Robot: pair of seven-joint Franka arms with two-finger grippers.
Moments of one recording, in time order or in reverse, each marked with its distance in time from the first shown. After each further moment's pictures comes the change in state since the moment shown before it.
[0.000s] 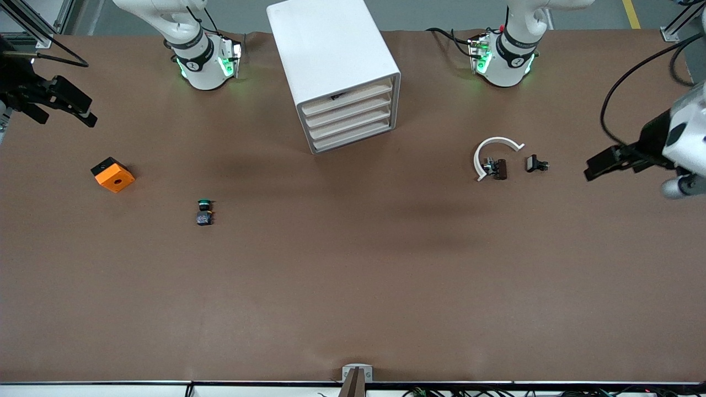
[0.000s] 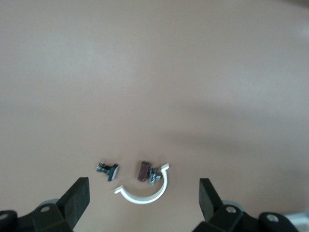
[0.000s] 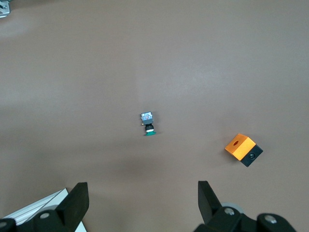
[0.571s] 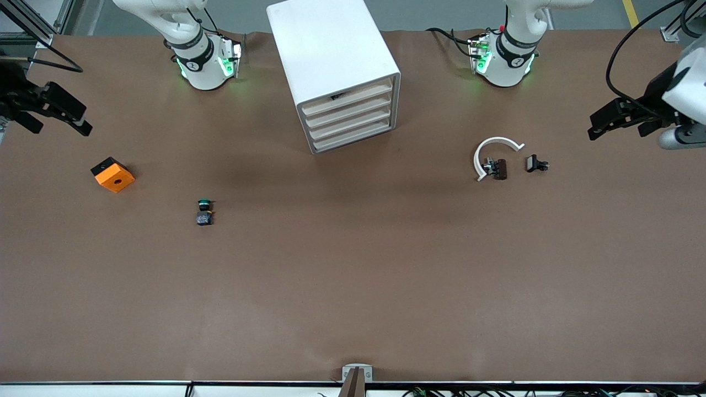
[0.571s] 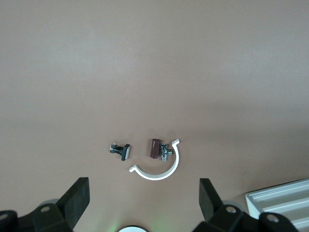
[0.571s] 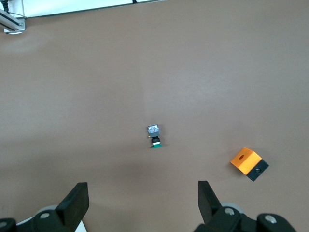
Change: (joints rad) left arm 0.048 -0.135 -0.102 -0.124 0.050 -0.034 0.049; right arm 0.005 0.069 0.008 0.086 0.018 0.014 -0.001
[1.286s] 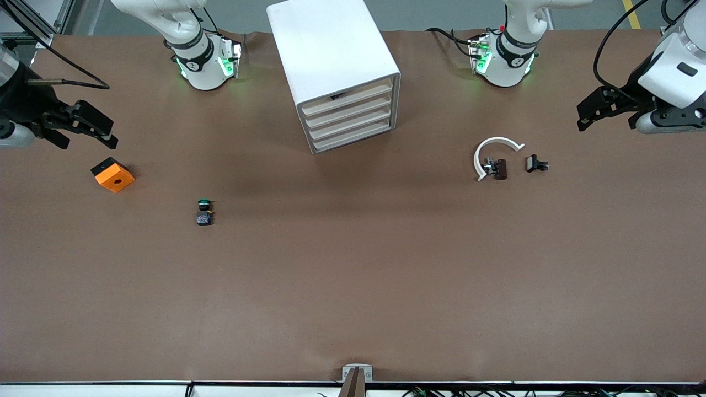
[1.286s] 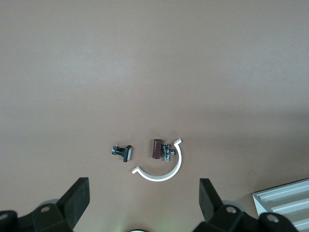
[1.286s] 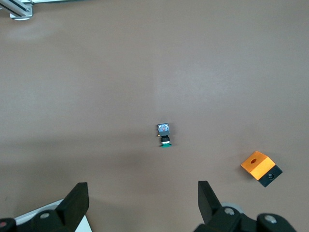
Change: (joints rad) left arm 0.014 -0.093 -0.034 -0.118 0.012 0.061 0.002; right arm 0.091 0.054 -0.052 0.029 0.001 0.000 0.003
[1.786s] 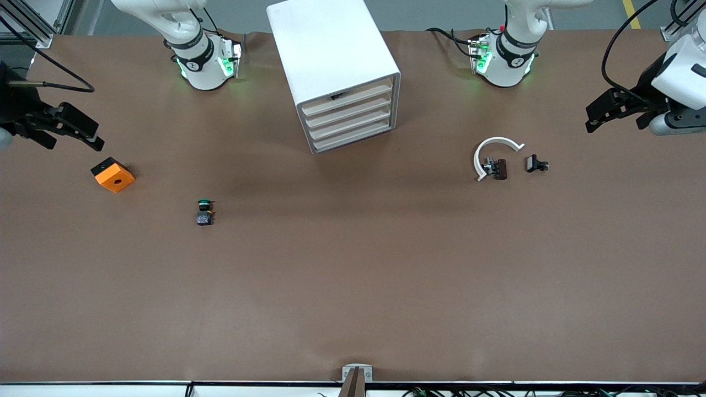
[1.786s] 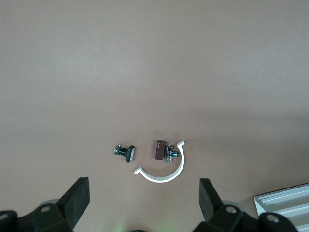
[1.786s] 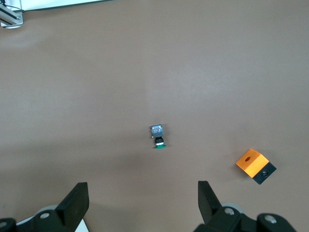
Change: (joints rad) left arm -0.007 0.000 0.033 -0.006 0.000 0.006 0.002; right arm -0.024 0.000 -0.019 0.002 0.000 -0.003 0.000
